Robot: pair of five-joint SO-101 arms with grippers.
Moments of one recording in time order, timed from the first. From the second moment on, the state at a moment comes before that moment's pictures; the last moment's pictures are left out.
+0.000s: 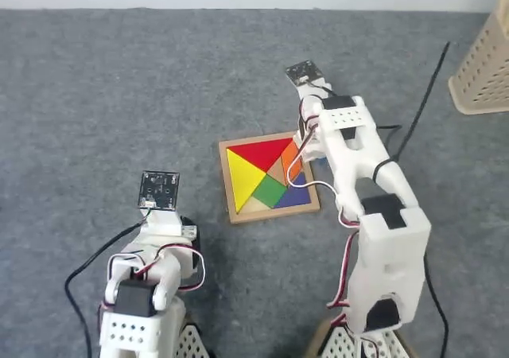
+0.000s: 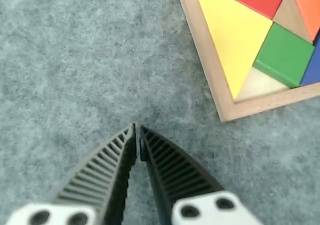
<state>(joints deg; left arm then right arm) 1.1 -103.3 97.1 72.0 9.5 -15.1 28.7 -2.2 59.7 13.8</state>
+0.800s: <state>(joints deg) 1.1 -103.3 97.1 72.0 9.5 -14.8 29.8 -2.6 58.0 13.8</state>
